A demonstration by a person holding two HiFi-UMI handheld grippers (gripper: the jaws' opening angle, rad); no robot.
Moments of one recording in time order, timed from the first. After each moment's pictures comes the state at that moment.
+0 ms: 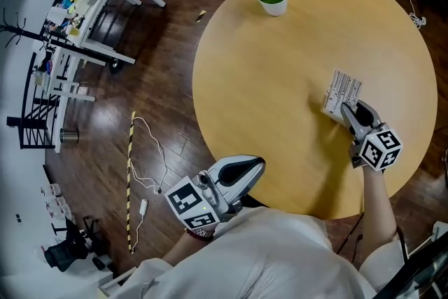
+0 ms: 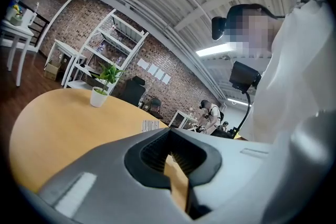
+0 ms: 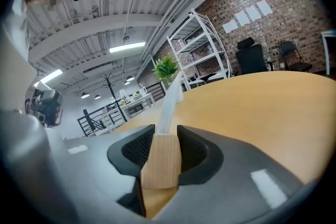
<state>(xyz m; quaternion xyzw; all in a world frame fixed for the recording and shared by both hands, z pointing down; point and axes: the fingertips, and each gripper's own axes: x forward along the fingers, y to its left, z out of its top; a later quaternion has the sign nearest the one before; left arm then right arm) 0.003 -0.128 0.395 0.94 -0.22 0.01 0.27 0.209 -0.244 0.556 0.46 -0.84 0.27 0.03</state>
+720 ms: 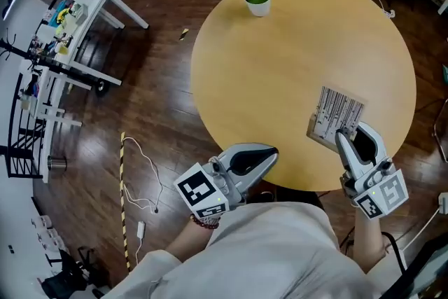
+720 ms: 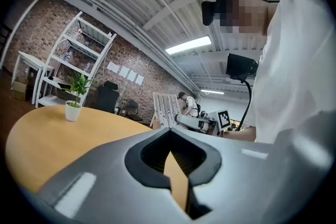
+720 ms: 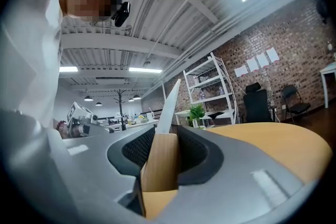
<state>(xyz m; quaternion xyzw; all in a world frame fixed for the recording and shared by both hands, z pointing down) -0.012 -0.052 0.359 0.98 -0.10 0.01 0.17 0.120 -0.070 0.345 0.50 -0.86 0.09 -0.06</state>
